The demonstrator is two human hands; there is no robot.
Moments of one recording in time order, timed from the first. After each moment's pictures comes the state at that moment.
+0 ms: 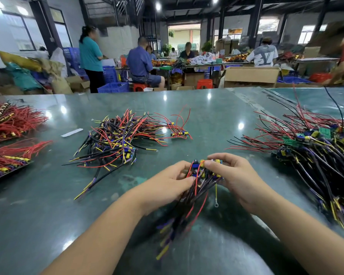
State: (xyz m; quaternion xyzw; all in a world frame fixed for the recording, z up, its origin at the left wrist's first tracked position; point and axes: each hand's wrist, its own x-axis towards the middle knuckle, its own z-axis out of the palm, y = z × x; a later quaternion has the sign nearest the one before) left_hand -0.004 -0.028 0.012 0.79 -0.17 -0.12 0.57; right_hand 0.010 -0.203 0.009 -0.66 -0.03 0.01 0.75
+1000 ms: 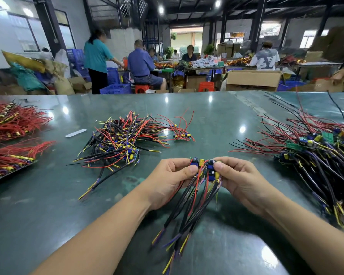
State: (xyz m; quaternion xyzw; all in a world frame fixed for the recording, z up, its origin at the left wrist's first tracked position) left_hand 0.009 -0.028 0.006 0.56 -0.19 -0.14 0.80; right_hand 0.009 -0.216 0.004 -0.57 -0.17 0.08 0.80
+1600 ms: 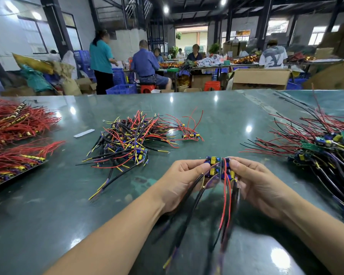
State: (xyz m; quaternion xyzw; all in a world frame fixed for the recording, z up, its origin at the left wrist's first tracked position) left_hand 0.018 -0.032 0.000 0.56 -0.19 -0.14 0.80; right_hand 0.014 -0.216 0.003 -0.52 -0.15 0.12 0.83
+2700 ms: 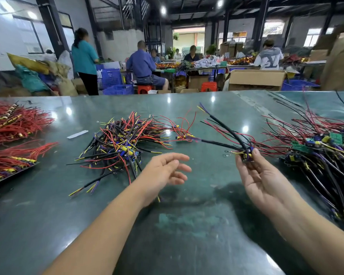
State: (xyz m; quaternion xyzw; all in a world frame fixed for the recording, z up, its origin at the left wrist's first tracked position) left_hand 0.024 -0.008 0.010 0.70 -0.08 -0.04 0.71; right_hand 0.013 -0.218 0.026 -0.24 0.14 -0.05 0.96
